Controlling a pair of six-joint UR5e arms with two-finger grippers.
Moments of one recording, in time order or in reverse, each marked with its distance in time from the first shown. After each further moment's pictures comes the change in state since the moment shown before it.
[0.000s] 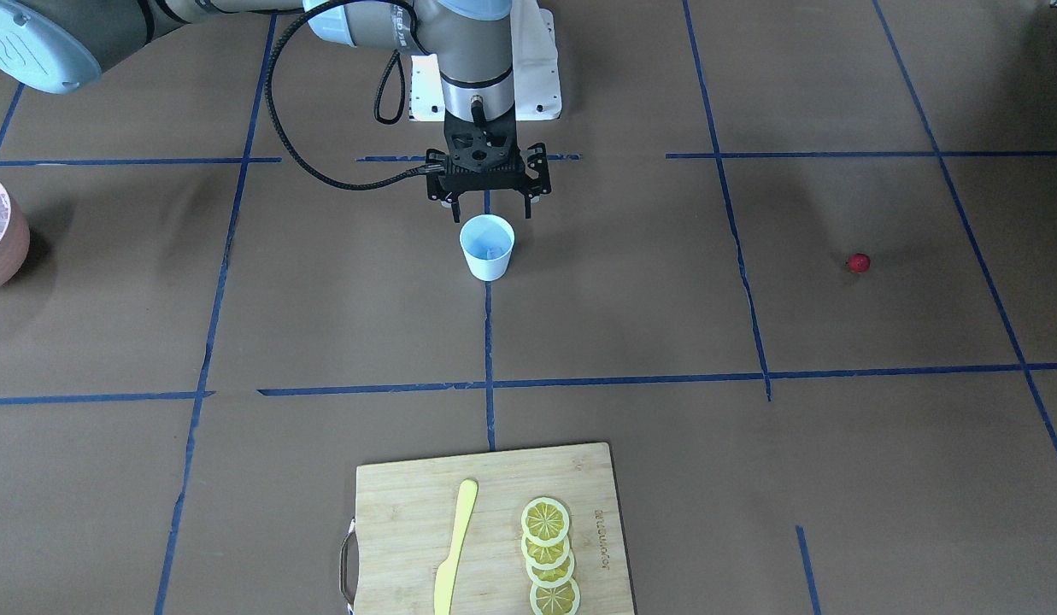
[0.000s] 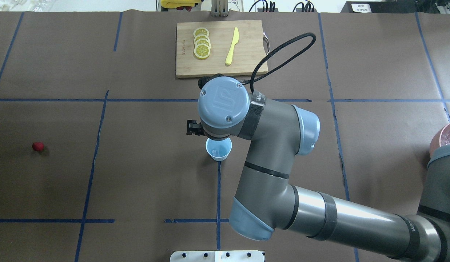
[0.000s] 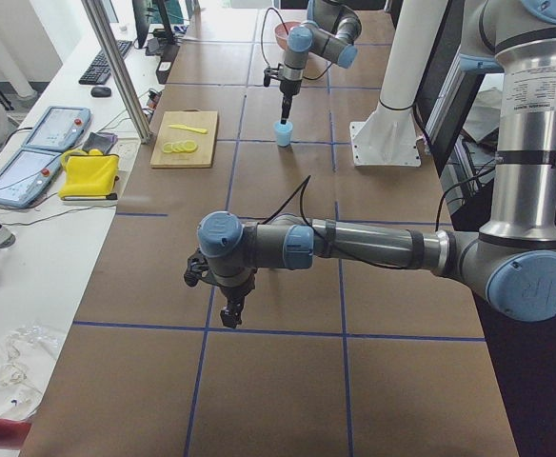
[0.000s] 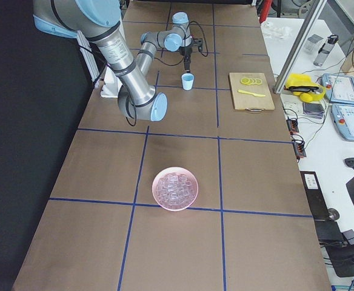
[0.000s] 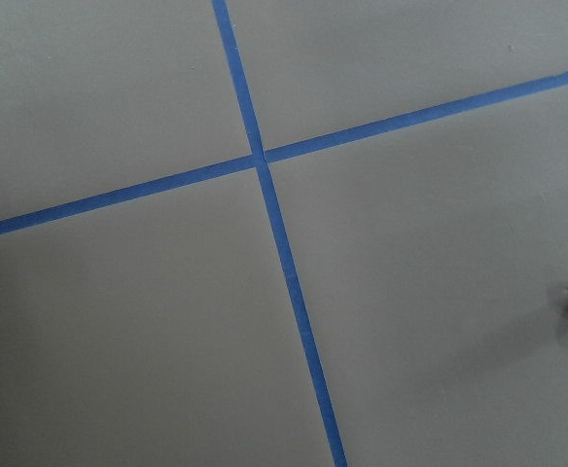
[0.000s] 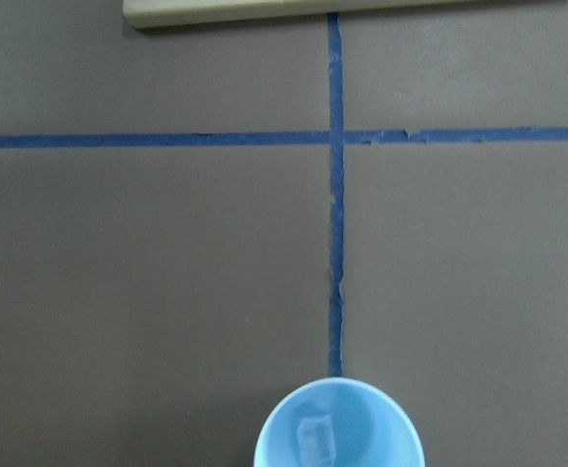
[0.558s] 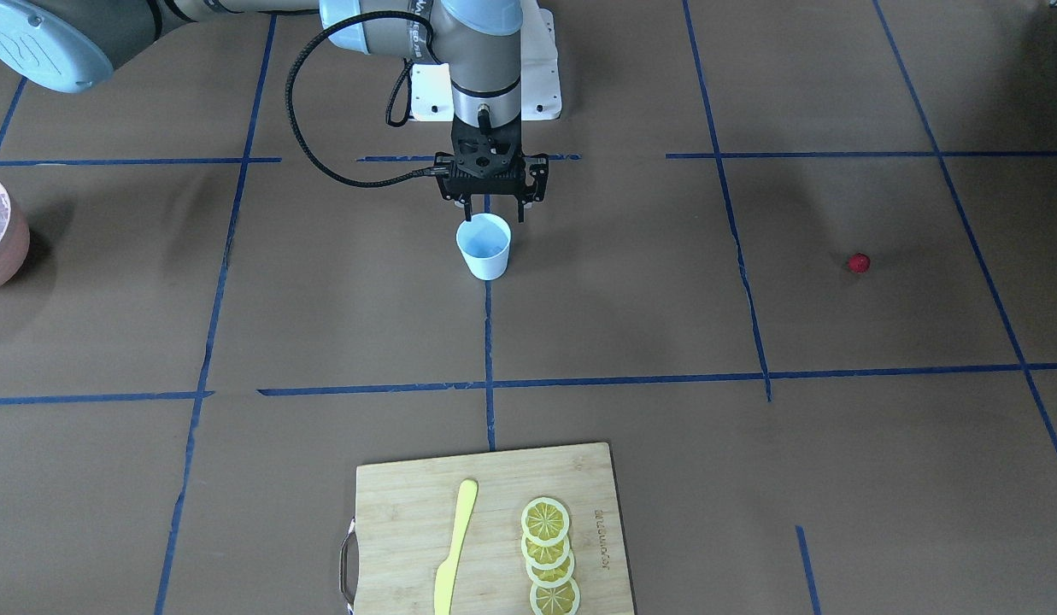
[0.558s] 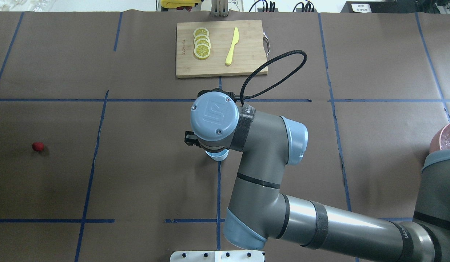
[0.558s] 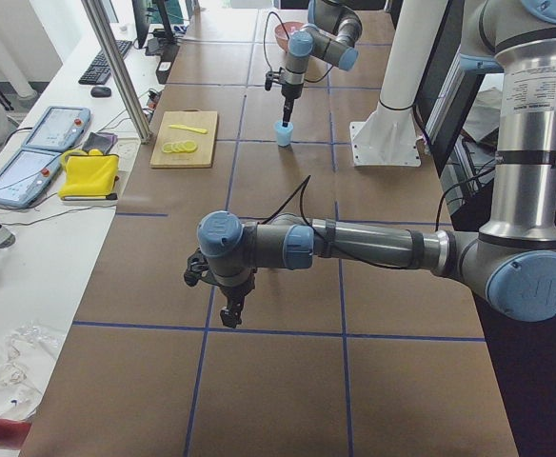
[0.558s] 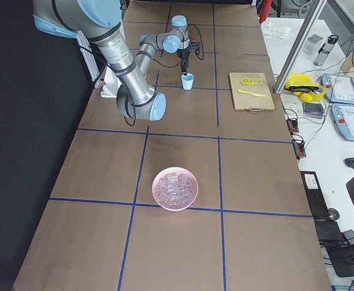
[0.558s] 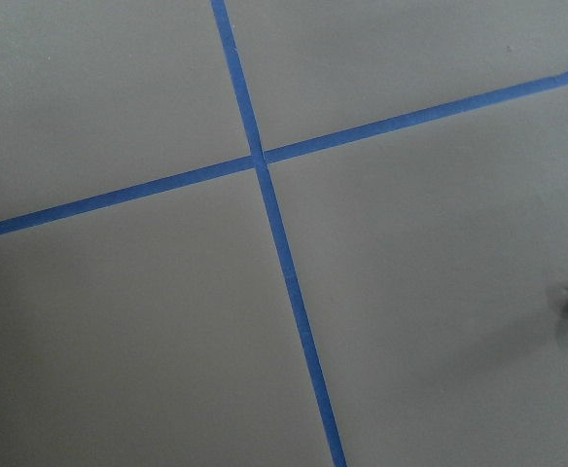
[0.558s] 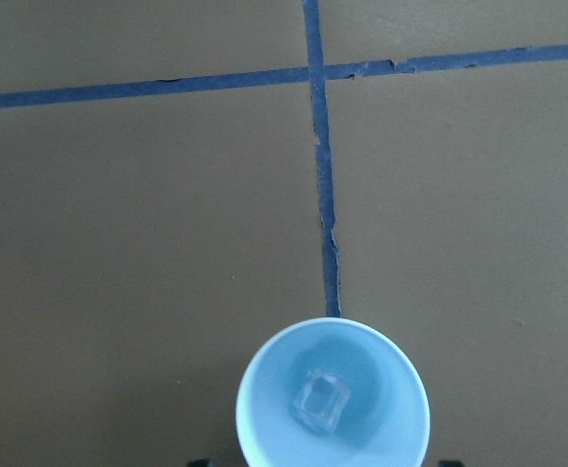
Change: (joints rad) left arm 0.000 0.000 -0.001 0.000 0.000 0.000; right arm -0.053 0.010 -0.045 -0.006 0.007 0.135
